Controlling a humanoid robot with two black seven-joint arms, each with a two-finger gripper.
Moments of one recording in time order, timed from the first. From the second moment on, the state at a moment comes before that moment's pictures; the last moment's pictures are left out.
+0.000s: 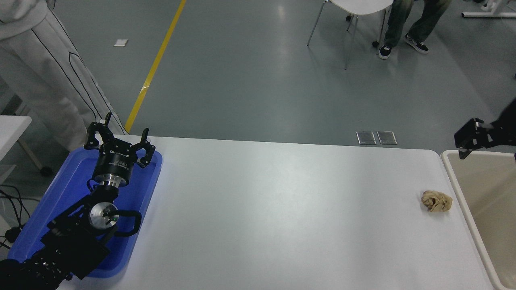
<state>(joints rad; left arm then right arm) -0.62 0.18 -0.87 -0.41 -0.09 -0.57 -0.51 2.20 -0.51 -1.42 1.30 -0.28 0.78 -0.11</state>
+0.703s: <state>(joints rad) -0.62 0.18 -0.87 -0.41 -0.09 -0.57 -0.51 2.21 -0.38 -1.38 1.32 -0.28 0.79 -0.11</state>
